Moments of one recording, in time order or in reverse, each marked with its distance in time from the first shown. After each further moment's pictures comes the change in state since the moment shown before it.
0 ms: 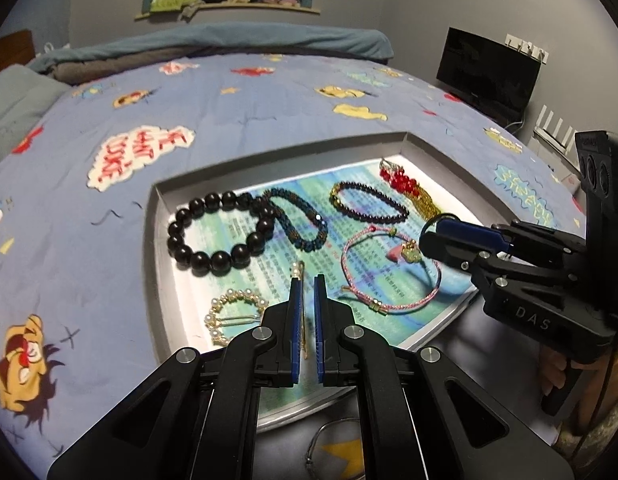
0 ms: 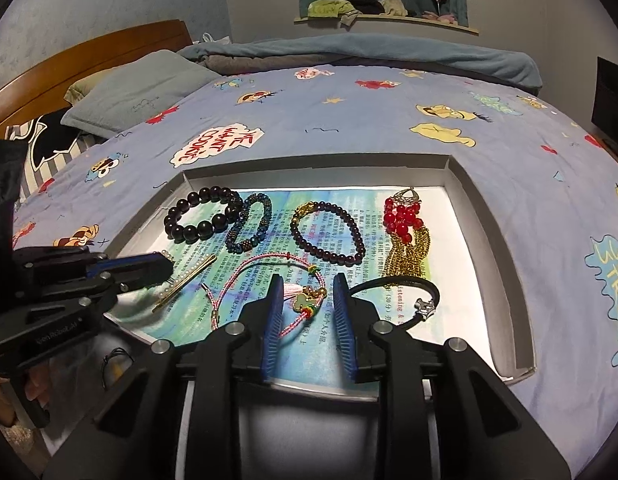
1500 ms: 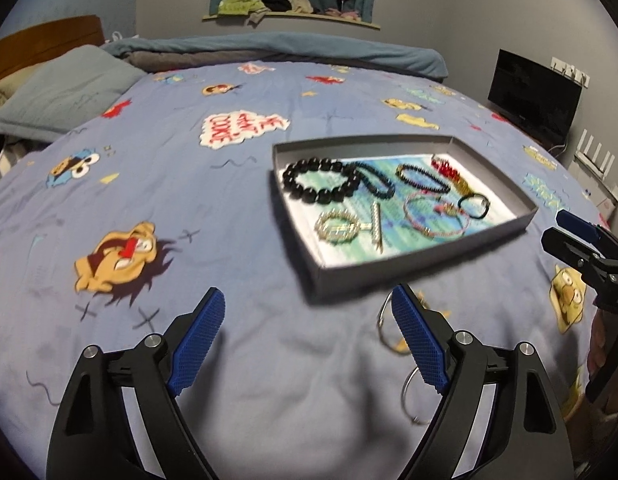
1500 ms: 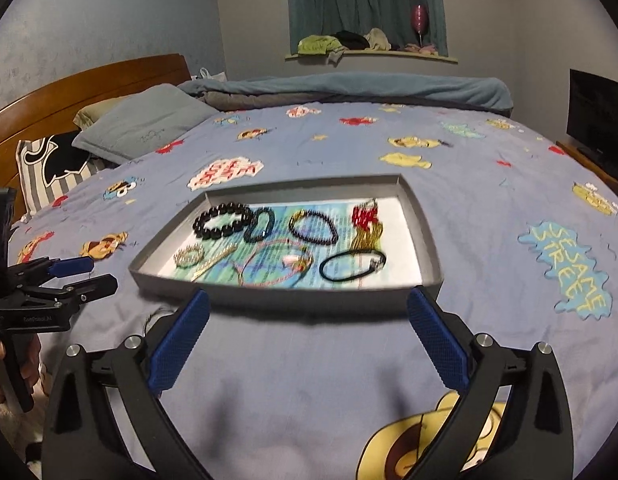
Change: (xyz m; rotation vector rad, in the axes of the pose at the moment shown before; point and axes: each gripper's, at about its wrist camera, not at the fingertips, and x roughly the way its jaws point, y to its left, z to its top) left arm -0.084 0.028 -0.068 -0.113 -0.030 0.185; right arm -0.087 0.002 -0.045 0.028 -0.120 -0.021
